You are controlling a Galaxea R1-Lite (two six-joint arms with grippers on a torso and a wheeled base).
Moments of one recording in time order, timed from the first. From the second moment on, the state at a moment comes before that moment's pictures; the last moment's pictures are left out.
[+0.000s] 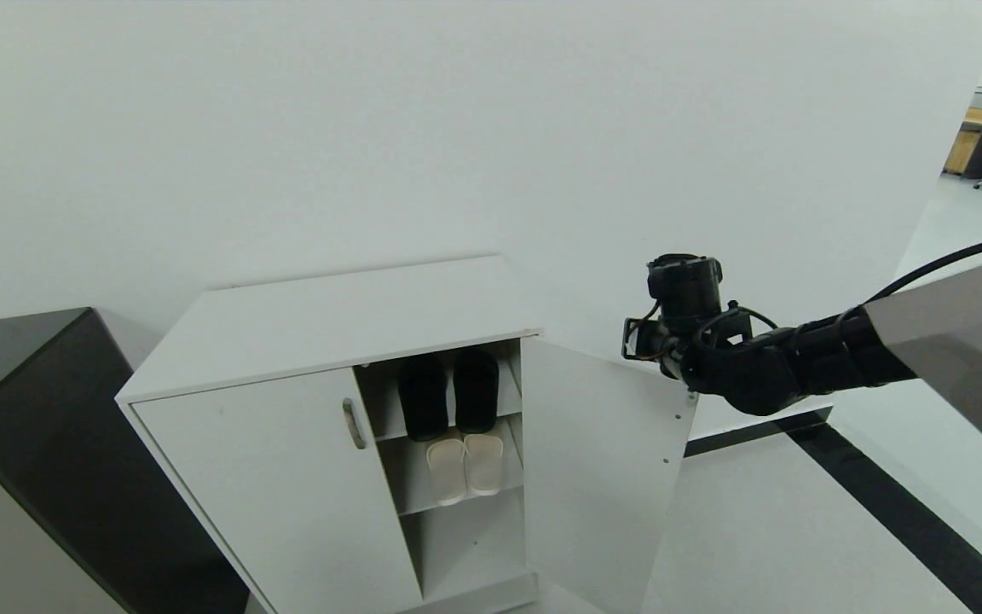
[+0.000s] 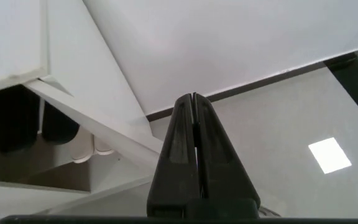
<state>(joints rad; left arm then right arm) 0.00 0.00 0.00 0.00 -0.03 0.00 0.50 2.20 -1.46 -0.37 -0.46 0.29</state>
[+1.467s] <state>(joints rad) 0.00 0.00 0.00 0.00 -0.03 0.01 0.69 2.23 -1.36 -0.39 -0.47 0.29</state>
